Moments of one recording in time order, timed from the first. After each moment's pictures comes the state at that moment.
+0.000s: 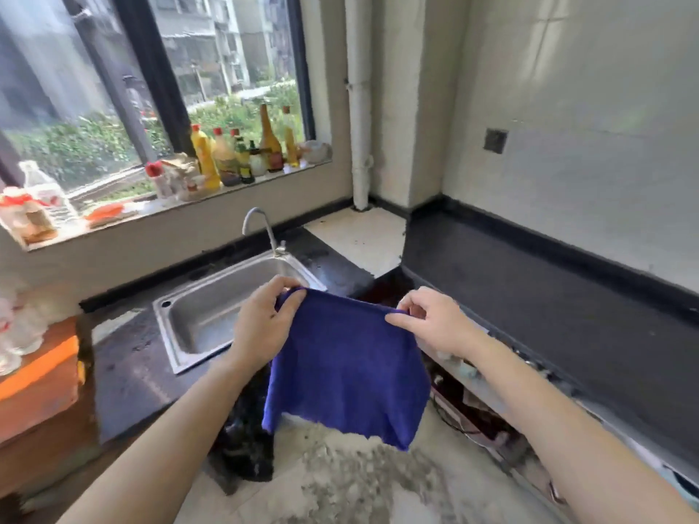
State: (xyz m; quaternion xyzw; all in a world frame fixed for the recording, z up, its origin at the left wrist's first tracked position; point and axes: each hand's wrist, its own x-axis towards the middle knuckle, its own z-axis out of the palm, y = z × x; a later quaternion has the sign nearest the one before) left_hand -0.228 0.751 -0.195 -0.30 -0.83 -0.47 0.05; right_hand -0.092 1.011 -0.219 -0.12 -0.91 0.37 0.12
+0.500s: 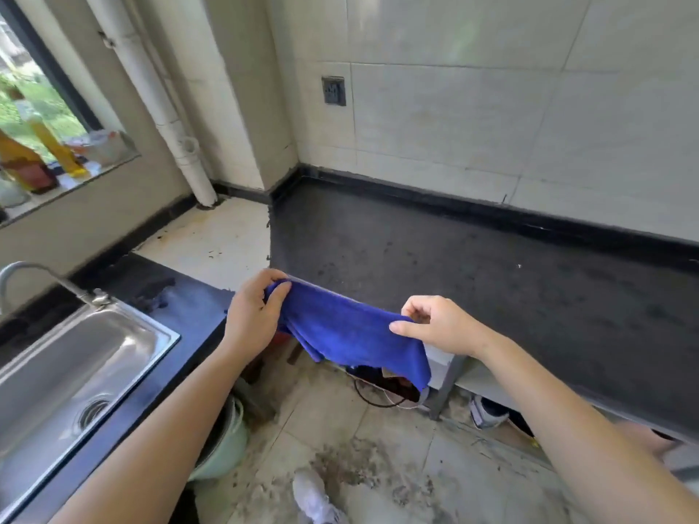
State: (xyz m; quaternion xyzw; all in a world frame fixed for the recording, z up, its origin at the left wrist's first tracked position) left_hand -0.266 1.077 -0.259 -0.46 -0.77 -0.43 -0.07; right_hand -0.009 1.255 -0.290 -0.32 -0.83 0.46 0.06
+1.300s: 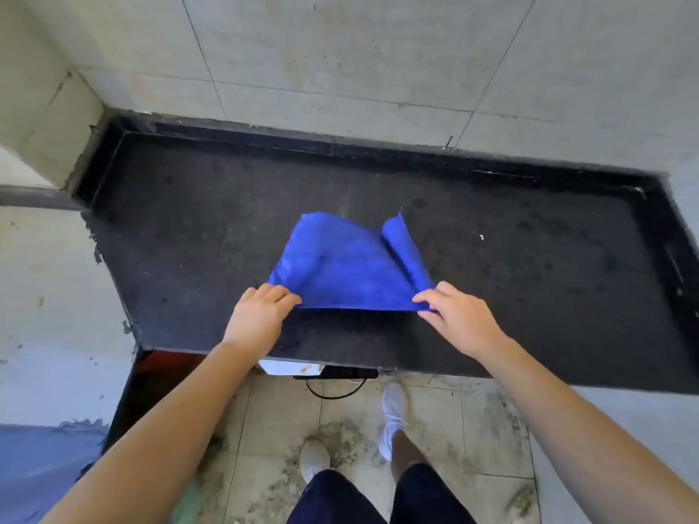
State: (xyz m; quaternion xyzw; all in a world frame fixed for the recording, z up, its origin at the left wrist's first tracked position) left_hand -0.416 1.414 -0.450 -0.79 -0.61 -0.03 -0.06; right_hand -0.055 1.471 -0.417 -0.56 -0.81 0.18 -0.04
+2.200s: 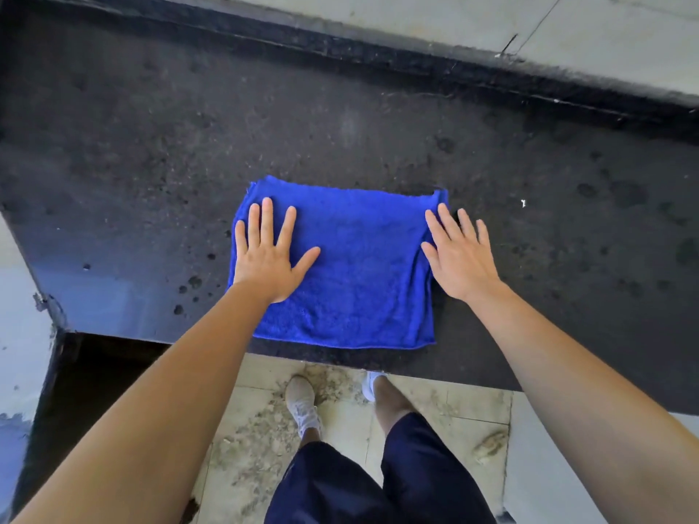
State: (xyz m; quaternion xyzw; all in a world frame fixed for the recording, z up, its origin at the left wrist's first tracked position) left_hand -0.364 1.513 -0.566 -0.63 -0.75 0.10 -0.19; right_hand -0.045 1.598 -0.544 -0.55 -0.81 0.10 -0.19
